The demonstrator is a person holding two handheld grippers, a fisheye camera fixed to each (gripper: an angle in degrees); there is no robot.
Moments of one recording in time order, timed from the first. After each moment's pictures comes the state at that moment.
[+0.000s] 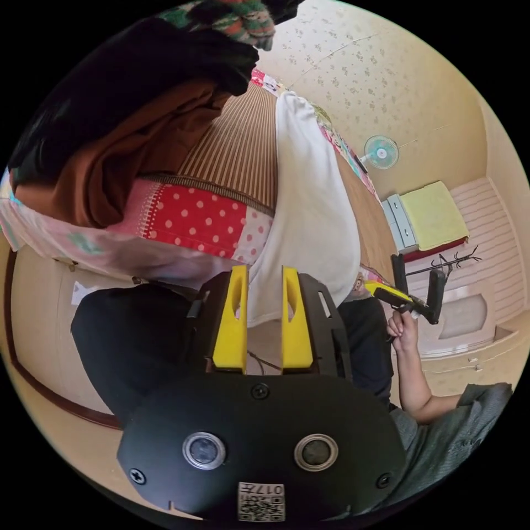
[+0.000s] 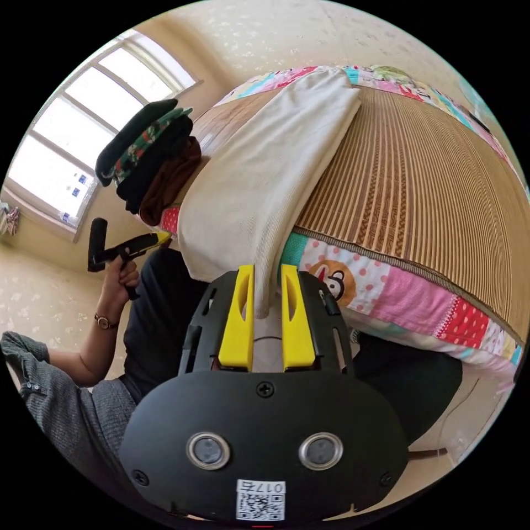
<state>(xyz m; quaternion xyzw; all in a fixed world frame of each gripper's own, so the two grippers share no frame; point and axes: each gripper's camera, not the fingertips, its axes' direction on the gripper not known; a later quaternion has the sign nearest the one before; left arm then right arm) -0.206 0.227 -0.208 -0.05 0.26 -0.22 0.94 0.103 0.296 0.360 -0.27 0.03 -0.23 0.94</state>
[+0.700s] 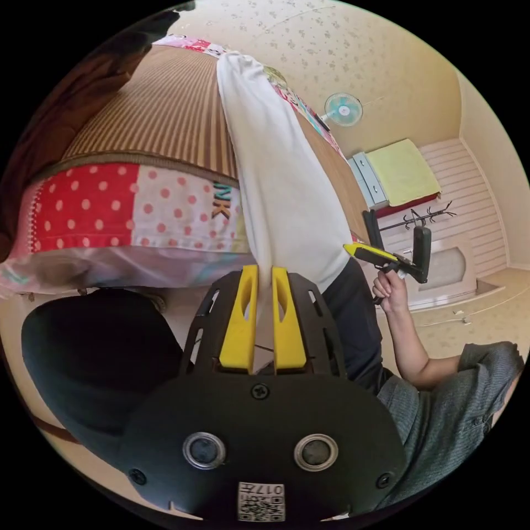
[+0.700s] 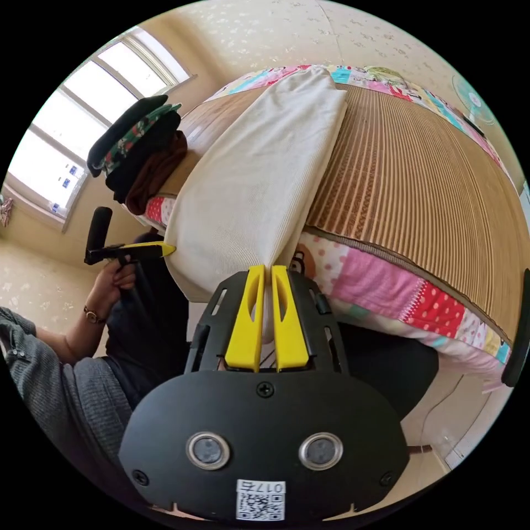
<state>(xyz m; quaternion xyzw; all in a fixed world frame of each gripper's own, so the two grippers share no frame) -0.073 0.211 -0.125 -0.18 0.33 -0.12 0.92 0.030 0.291 0.374 -0.28 0.10 -0.29 0.91</state>
